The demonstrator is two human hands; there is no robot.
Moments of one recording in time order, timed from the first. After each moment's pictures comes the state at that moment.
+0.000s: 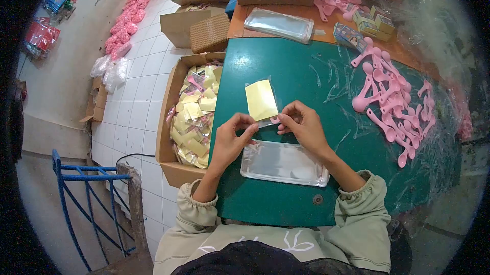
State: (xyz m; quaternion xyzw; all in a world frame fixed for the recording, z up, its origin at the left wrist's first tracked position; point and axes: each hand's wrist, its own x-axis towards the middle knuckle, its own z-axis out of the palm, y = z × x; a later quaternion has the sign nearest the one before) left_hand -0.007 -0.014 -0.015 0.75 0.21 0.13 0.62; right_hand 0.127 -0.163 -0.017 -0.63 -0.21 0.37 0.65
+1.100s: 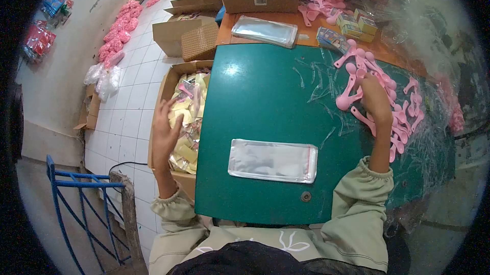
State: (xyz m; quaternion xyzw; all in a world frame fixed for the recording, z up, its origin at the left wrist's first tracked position) left_hand -0.061 0.081 -0.005 0.91 0.27 0.26 0.18; right_hand 0.283 -0.304 0.023 -0.90 -0.42 -0.07 0.08
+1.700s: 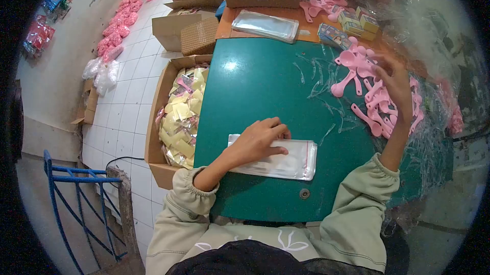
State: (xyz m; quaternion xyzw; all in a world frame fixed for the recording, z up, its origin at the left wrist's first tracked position) left_hand 0.030 -0.063 -0.019 0.91 -0.12 0.06 0.40; right_hand 0.274 -0.302 0.093 -0.87 -0.31 0.01 0.39
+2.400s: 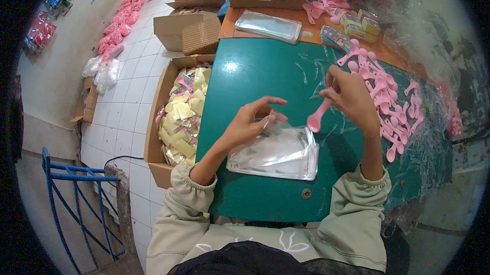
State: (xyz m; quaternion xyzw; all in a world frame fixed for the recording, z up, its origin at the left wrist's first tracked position) left_hand 0.040 -0.037 -0.008 0.70 0.00 0.05 0.72; right_hand 0.191 -0.222 0.088 -0.88 -0.38 0.11 0.28
